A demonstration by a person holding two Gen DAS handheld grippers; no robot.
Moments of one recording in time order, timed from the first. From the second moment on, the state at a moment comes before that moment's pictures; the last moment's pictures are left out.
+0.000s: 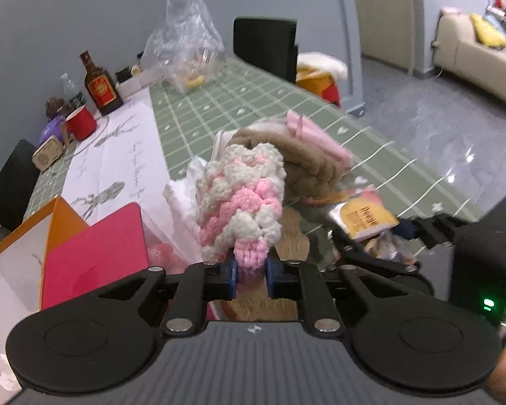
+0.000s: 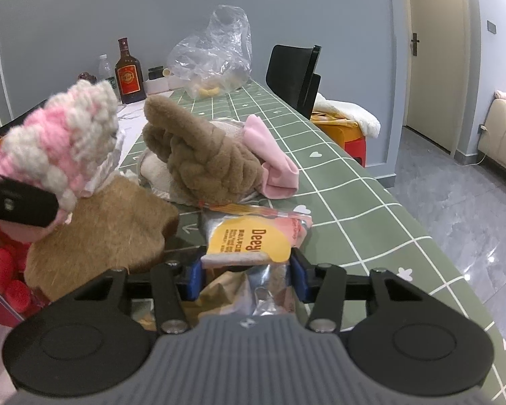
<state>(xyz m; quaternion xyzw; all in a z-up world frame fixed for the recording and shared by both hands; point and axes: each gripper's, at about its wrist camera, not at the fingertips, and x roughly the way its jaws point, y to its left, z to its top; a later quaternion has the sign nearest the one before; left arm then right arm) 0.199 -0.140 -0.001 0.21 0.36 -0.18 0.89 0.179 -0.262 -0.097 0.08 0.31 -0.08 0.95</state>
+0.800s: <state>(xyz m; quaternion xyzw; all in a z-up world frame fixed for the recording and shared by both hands) 0.176 -0.124 0.012 0.16 0.31 -0.21 0.91 0.172 -0.260 -0.092 0.08 0.30 -0.09 0.95</state>
